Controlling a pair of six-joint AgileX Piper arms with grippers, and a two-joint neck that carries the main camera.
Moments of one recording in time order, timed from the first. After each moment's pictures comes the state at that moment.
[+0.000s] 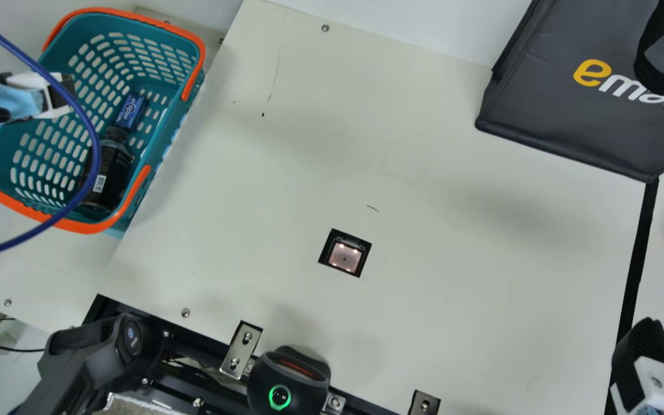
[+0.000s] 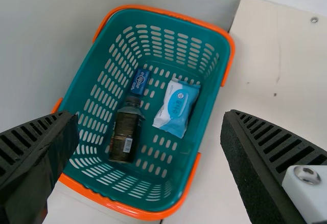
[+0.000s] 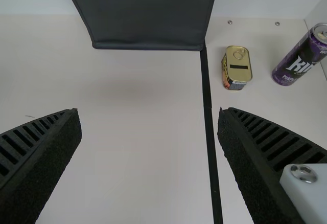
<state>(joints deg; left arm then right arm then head) 36.3 60.2 -71.0 -10.2 66.4 19.2 0.7 42.6 -69.8 -0.8 69.4 0.0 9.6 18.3</state>
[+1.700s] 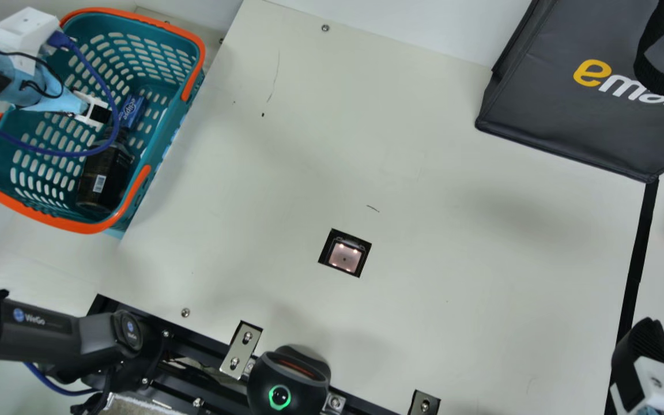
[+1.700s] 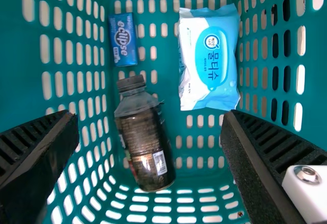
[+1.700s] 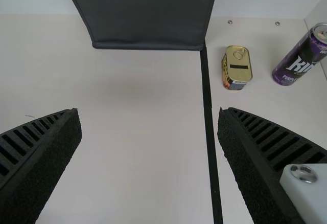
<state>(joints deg) 40.9 101.4 -73.1 -14.3 54.4 51.4 0.7 42.6 -69.8 -0.8 69.5 0.0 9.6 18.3</state>
